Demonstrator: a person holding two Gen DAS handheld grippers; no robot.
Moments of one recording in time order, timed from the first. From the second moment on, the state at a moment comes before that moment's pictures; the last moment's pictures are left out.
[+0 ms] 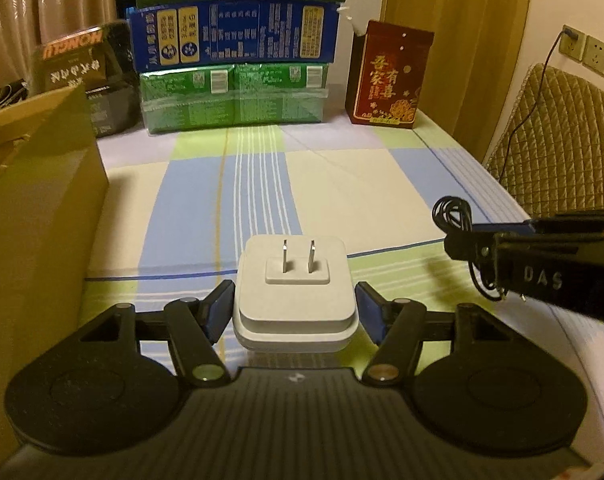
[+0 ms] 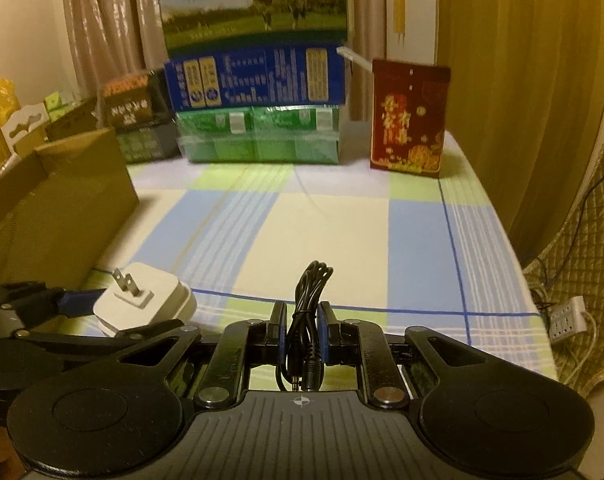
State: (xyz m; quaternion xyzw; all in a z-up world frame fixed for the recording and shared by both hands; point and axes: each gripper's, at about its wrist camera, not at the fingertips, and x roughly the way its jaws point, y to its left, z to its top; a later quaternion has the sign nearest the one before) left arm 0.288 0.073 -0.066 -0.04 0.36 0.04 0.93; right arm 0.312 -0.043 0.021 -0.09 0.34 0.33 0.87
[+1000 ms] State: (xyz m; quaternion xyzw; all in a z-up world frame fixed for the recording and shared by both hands) left arm 0.143 0.068 0.043 -0.05 0.32 0.06 0.94; right arm 0.168 -0.085 0.127 -0.04 0.32 0.35 0.88
